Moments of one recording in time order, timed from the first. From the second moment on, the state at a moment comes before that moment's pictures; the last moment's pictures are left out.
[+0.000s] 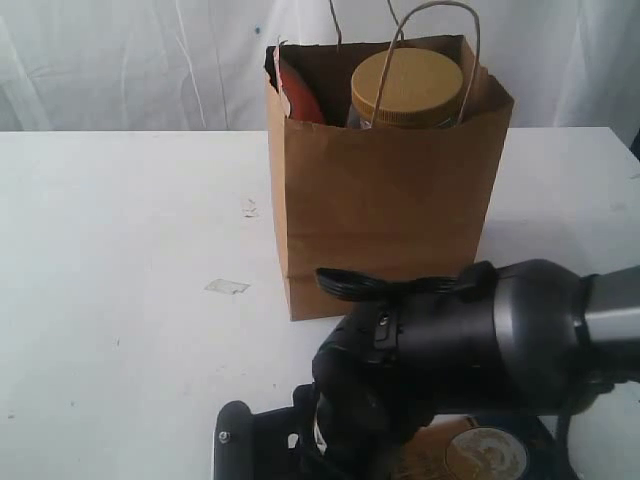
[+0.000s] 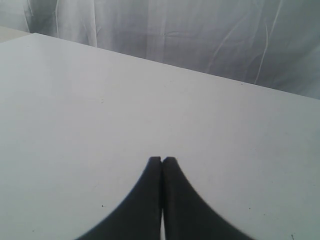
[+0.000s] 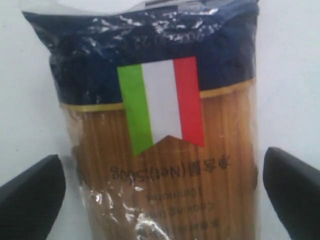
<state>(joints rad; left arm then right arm) 0.07 0.01 0.02 0.59 0.25 -0.77 1.04 1.74 -0.90 0.07 0.65 -0.77</state>
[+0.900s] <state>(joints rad) 0.07 0.01 0.02 0.59 0.25 -0.77 1.04 1.75 -0.90 0.02 0.66 -0.74</state>
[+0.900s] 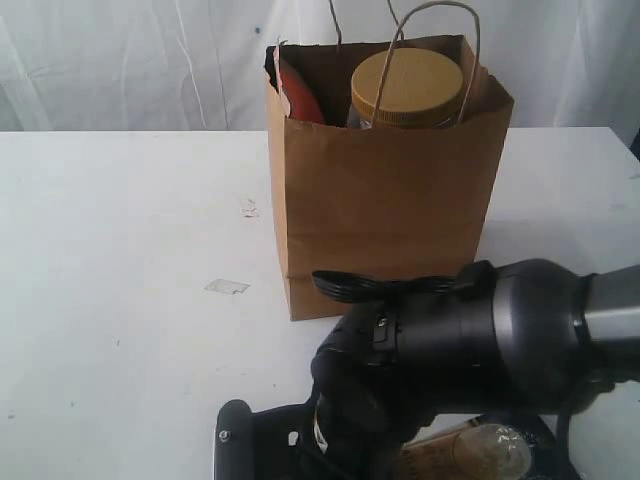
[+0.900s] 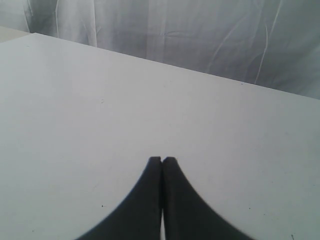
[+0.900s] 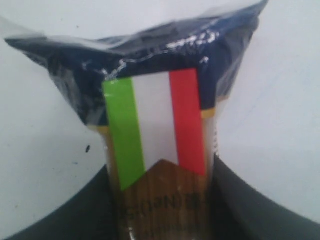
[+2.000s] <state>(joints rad) 0.07 0.01 0.02 0.59 0.25 -0.77 1.04 1.06 -0.89 -0.04 0.59 -0.31</state>
